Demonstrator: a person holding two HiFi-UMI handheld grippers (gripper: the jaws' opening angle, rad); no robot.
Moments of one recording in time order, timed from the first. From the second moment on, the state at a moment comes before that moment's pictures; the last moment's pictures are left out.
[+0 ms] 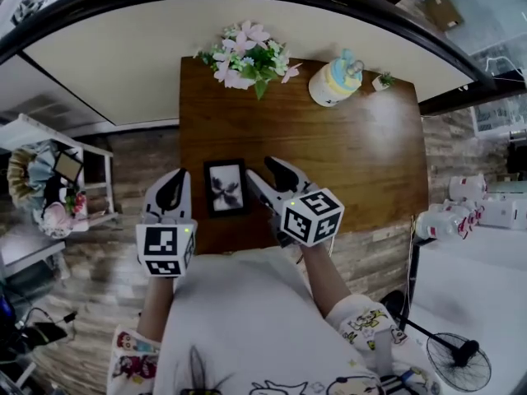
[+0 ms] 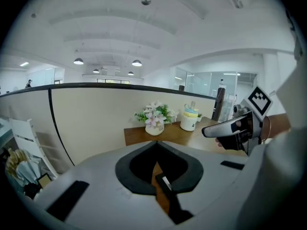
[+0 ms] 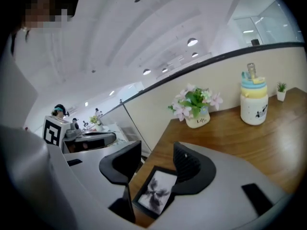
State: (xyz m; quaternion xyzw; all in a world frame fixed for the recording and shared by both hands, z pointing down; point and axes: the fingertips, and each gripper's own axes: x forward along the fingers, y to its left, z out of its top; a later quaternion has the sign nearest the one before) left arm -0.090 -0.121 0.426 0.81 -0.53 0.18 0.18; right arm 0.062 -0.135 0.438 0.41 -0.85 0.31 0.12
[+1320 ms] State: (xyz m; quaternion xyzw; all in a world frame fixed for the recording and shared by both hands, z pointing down) left arm -0.088 -0.099 0.348 0.82 -0.54 0.12 0.14; right arm 0.099 -0.124 0.306 0.45 -0.88 0.10 0.05
